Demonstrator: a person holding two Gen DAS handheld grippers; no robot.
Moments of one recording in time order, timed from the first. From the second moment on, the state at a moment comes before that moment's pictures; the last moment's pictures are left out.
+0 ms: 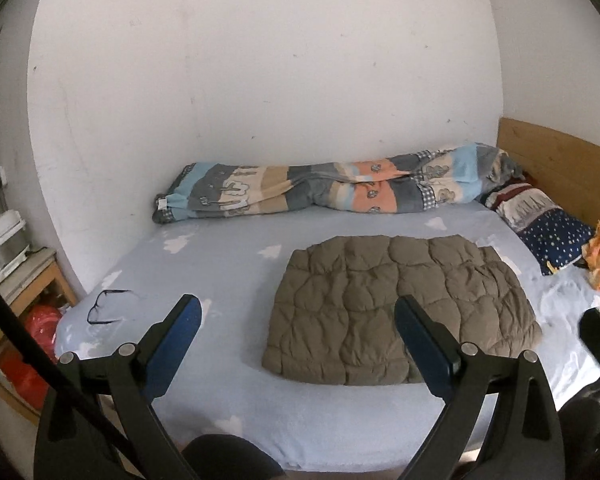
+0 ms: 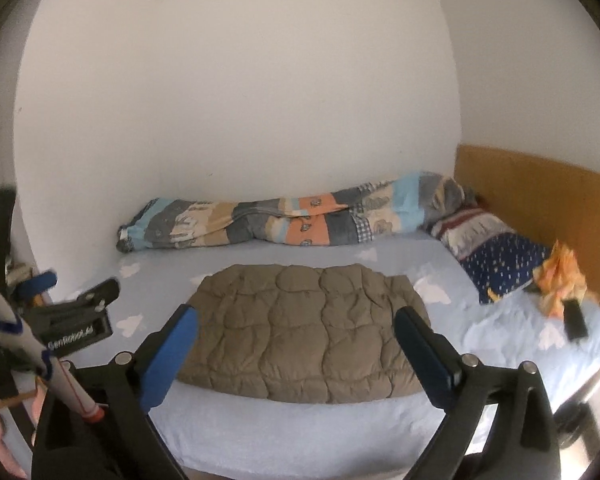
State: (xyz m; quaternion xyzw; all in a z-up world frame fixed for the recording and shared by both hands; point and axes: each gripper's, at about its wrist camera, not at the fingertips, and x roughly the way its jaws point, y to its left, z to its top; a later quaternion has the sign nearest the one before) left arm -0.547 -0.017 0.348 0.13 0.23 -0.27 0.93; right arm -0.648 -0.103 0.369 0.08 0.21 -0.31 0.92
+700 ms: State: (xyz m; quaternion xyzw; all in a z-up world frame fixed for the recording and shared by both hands) left arm -0.515 -0.046 0.297 0.17 0.29 -0.23 0.91; right arm -0.623 -0.114 0.337 0.09 0.26 -0.30 0.91
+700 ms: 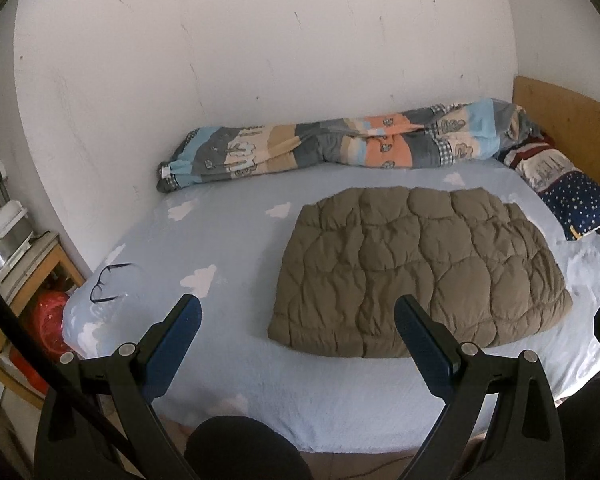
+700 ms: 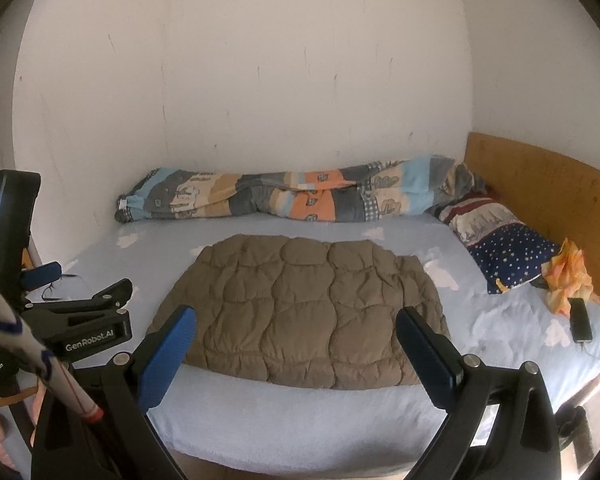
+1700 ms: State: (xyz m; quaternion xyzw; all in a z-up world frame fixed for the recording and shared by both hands) left arm -0.512 -0.056 0.273 0.18 0.31 -0.25 0.90; right arm -0.606 -0.124 0.309 0.10 0.30 -0.30 0.90
